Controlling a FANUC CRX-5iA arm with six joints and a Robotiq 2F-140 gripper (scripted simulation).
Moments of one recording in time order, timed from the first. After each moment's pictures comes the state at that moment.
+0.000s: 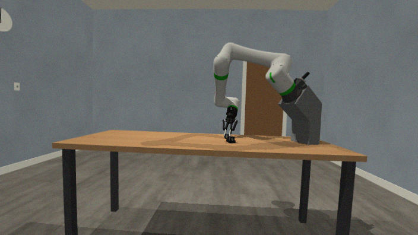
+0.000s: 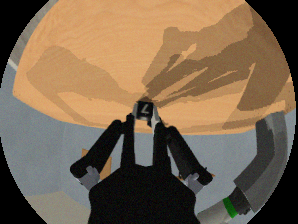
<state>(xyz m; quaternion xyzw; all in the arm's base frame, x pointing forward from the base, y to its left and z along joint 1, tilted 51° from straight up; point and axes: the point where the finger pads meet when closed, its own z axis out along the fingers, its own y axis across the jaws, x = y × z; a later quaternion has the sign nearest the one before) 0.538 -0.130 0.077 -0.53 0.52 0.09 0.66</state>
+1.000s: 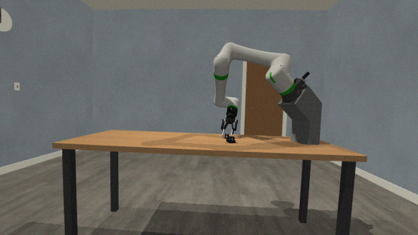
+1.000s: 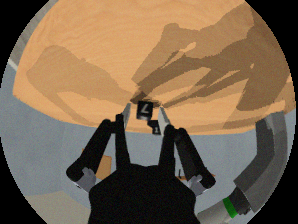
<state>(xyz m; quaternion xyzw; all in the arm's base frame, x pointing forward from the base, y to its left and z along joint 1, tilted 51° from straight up) 0.538 -0.130 0.077 -0.53 0.52 0.09 0.66</state>
